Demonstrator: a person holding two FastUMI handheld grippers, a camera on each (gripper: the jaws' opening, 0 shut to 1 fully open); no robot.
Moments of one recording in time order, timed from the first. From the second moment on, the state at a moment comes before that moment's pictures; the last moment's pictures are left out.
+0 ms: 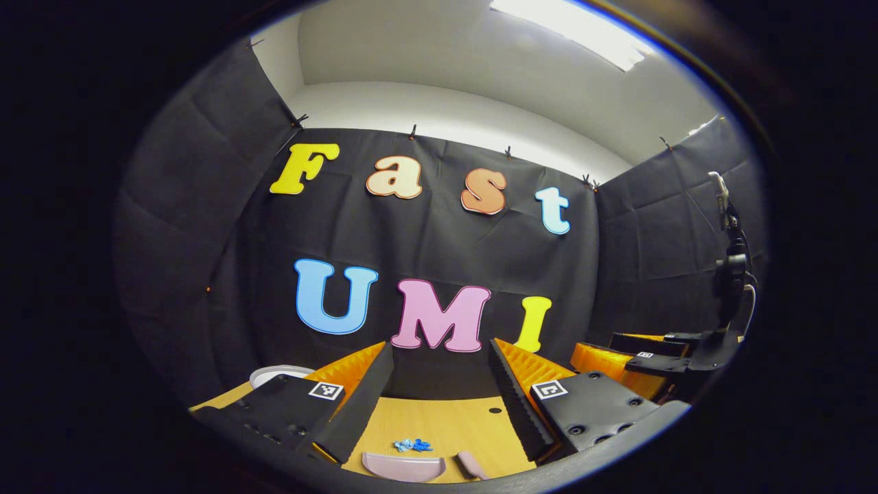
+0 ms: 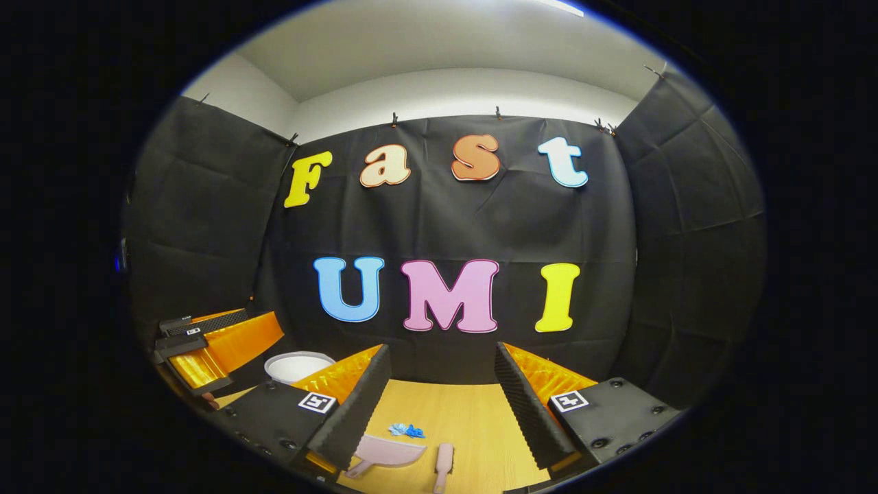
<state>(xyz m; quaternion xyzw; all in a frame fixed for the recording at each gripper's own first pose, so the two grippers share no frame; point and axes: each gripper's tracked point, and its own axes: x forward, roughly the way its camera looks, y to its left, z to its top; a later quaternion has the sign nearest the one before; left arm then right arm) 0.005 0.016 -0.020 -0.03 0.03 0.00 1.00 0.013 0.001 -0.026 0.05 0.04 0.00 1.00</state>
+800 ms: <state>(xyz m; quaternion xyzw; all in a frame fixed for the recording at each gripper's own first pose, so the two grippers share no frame) 0.010 0.033 -0.033 -0.02 0.05 0.01 1.00 0.027 0.013 -0.041 0.04 0.06 0.01 1.00</state>
